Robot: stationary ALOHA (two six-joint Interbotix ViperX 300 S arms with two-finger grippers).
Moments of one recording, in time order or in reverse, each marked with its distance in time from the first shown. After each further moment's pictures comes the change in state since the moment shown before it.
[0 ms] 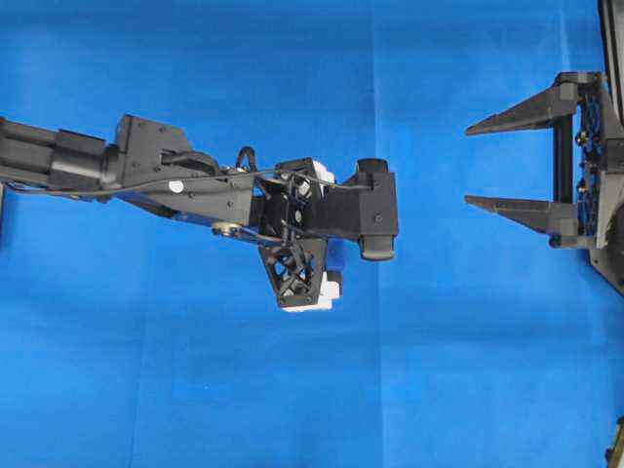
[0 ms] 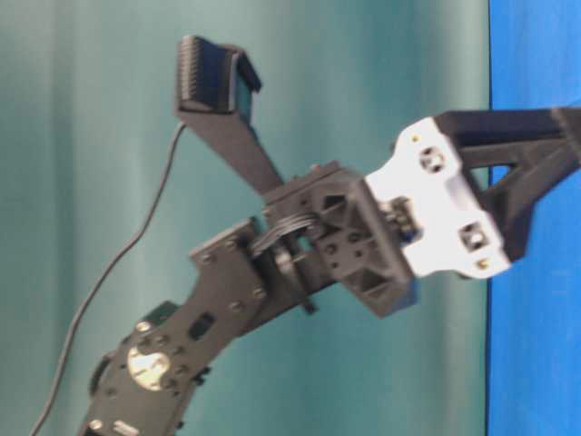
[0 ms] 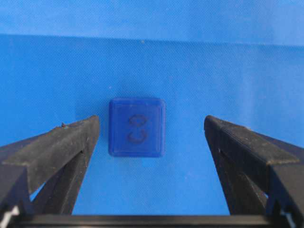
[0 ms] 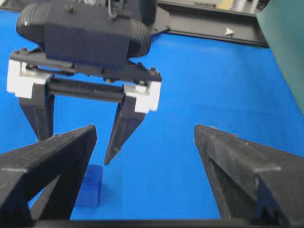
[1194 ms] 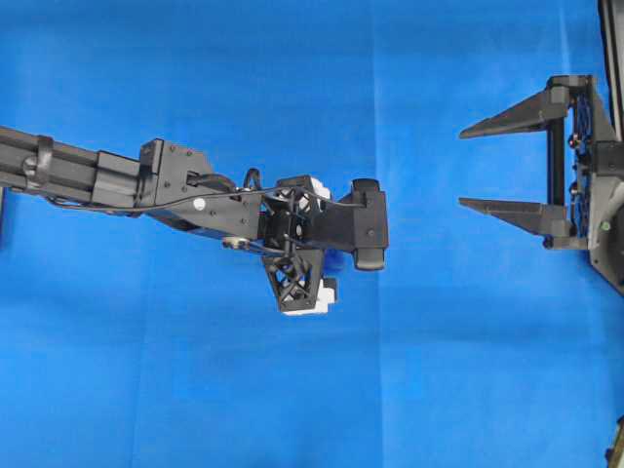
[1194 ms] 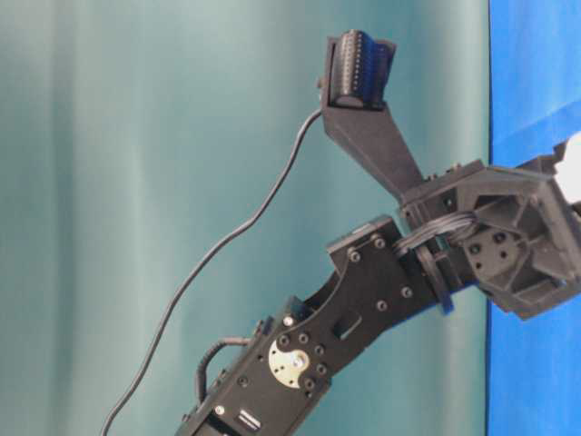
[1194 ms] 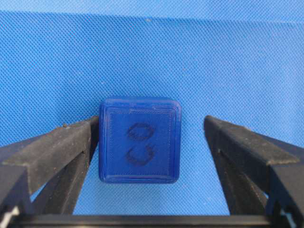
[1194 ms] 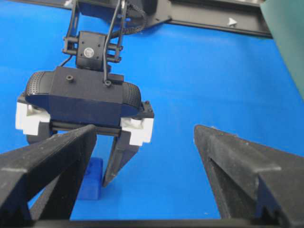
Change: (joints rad) left arm 0.000 0.103 0.063 0.002 -0.150 0.005; right arm -0.002 0.026 0.000 0.002 -0.003 0.000
